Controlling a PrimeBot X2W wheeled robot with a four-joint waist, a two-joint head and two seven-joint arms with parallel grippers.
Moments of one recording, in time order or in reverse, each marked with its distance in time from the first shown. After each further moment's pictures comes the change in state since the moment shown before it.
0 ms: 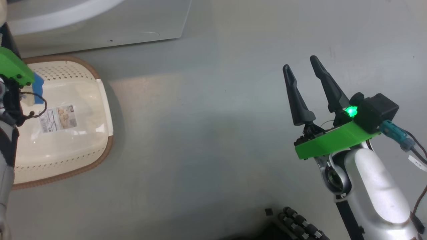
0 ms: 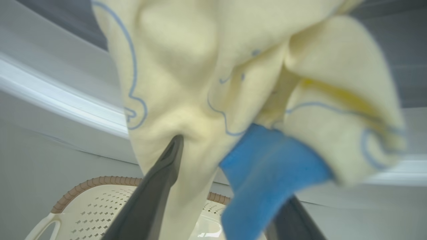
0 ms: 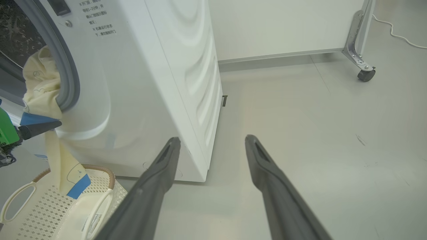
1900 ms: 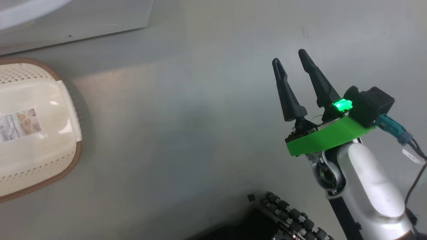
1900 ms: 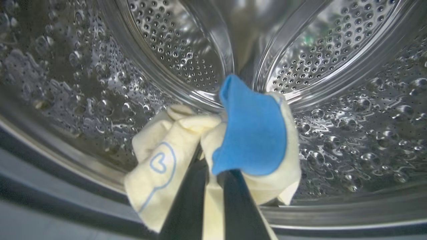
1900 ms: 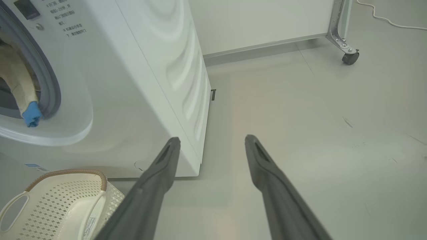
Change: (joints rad) left arm -0.258 0.390 0.056 -0.509 0.006 0.055 0.478; right arm -0.040 -0.001 0.070 -0.002 0.107 0.000 -0.010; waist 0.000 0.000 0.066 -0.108
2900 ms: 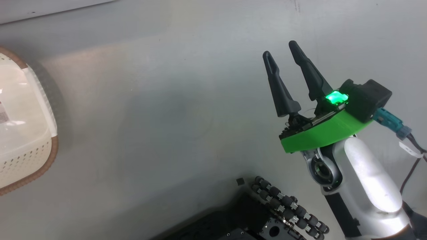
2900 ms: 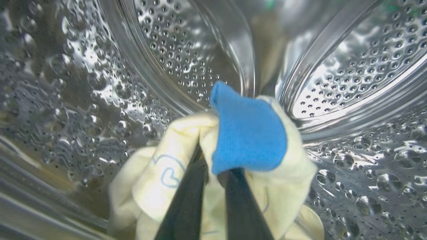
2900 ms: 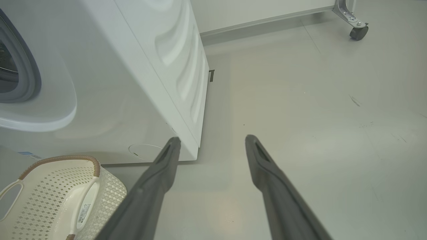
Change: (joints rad) left arm -0.383 -0.037 -0.088 0.414 0.141 -0.120 -0.330; right arm -0.038 0.001 0.044 -0.025 0.042 0.000 0.000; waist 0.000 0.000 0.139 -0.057
